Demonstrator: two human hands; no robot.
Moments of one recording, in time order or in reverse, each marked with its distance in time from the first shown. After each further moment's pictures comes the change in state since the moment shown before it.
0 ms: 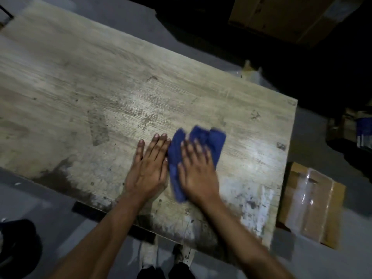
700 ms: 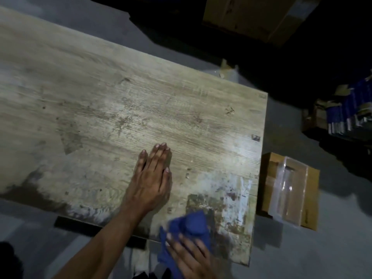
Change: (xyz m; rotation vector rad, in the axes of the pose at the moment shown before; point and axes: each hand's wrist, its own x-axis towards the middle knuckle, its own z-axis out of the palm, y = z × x) left_hand -0.011 0.057 0.010 -0.111 0.013 0.144; right_hand -0.213 0.002 0.029 0.022 -0.032 -0.179
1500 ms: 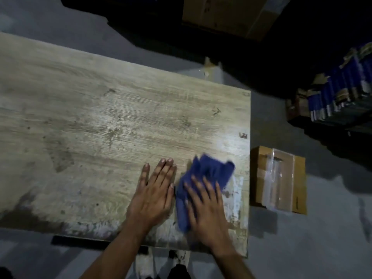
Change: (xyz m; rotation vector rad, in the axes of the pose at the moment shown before) left_hand -0.010 0.019 0.004 0.120 -0.133 0.152; right_hand 0.069 0.037 -0.050 0.094 0.017 0.469
